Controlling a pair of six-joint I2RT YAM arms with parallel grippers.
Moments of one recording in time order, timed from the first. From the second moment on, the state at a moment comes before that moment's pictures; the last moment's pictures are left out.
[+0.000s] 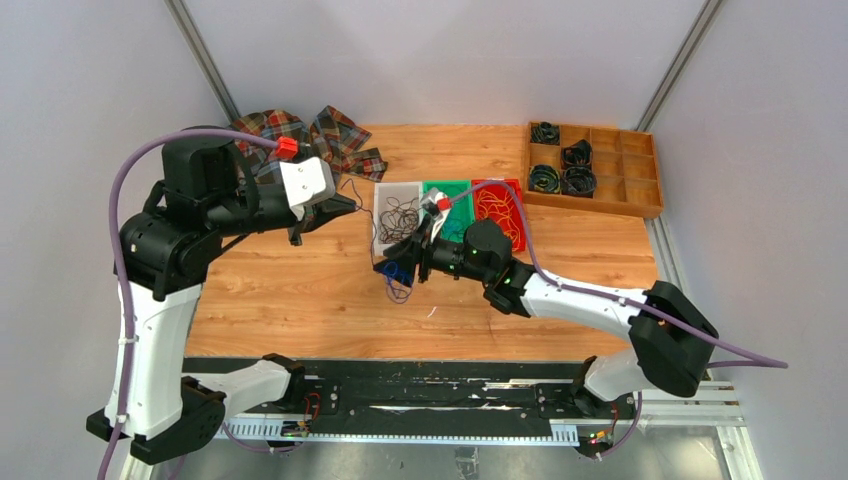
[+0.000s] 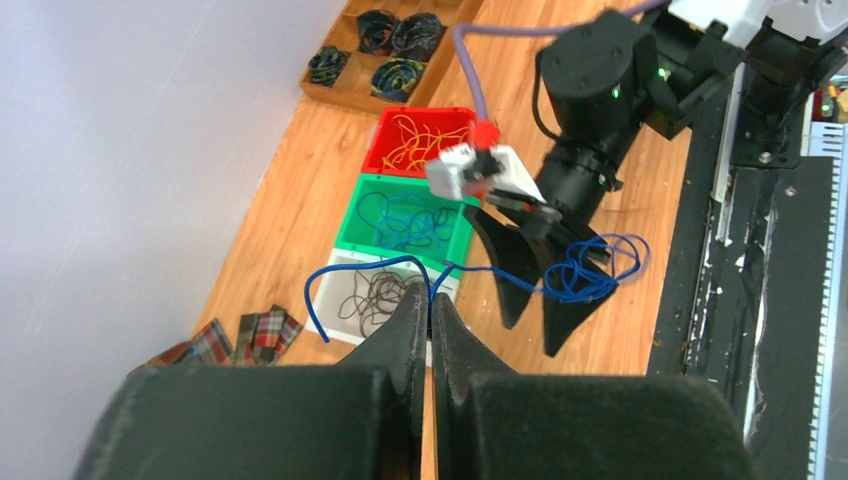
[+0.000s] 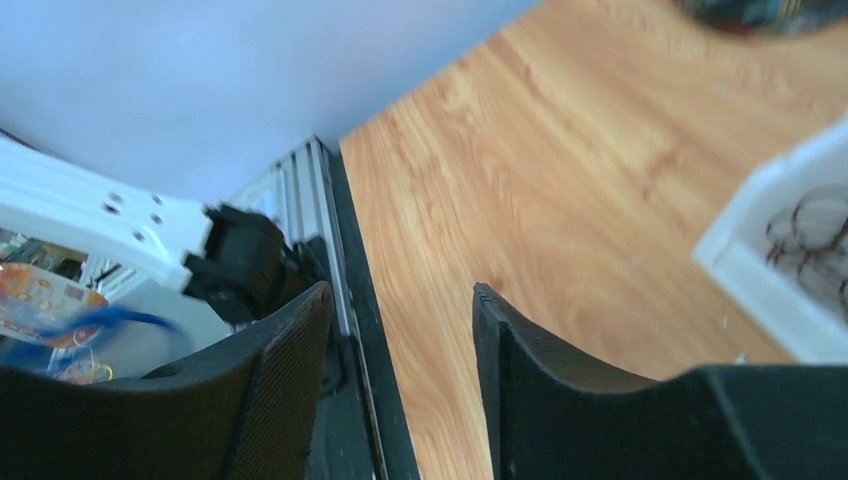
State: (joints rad) left arm -0.38 1.12 1.88 -1.16 0.73 0.62; right arm 0.95 1.43 0.79 0.62 -0.37 0.46
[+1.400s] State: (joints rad) left arm -0.57 1.71 1.82 -0.74 0.38 0.67; right arm 0.61 0.85 0.61 0.01 0.46 0.35
